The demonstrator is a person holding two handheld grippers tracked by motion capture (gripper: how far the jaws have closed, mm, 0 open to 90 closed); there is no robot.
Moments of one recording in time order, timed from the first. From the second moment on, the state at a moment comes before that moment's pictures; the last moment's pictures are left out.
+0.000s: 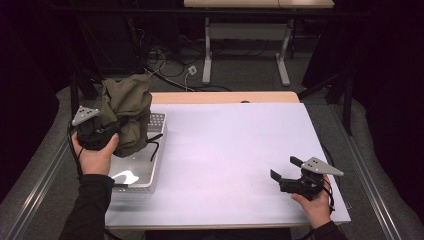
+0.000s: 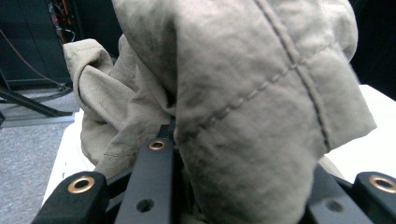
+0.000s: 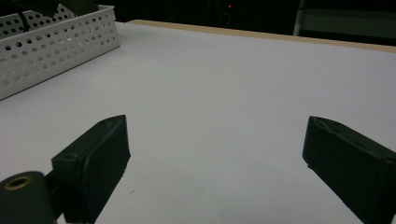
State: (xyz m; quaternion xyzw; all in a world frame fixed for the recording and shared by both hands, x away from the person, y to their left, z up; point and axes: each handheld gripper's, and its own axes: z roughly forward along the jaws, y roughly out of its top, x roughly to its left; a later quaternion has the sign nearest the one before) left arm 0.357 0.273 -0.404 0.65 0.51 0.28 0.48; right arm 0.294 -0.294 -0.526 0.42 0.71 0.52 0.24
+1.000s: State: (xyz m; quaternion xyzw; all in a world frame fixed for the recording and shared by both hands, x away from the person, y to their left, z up) left arm 0.358 0.250 -0.402 0.65 0.49 0.27 0.51; right arm 0.293 -0.294 -0.526 0.42 0.71 0.52 0.24
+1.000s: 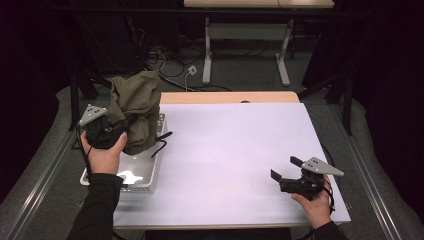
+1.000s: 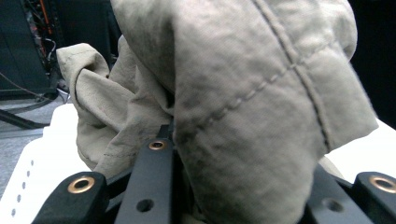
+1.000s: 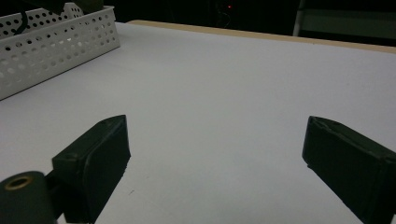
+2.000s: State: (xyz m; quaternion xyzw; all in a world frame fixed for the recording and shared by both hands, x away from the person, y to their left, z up) left arm 0.365 0.204 -0.400 0.67 0.46 0.25 0.53; right arm 0.293 -0.295 -0.526 0.42 0.71 0.52 0.24
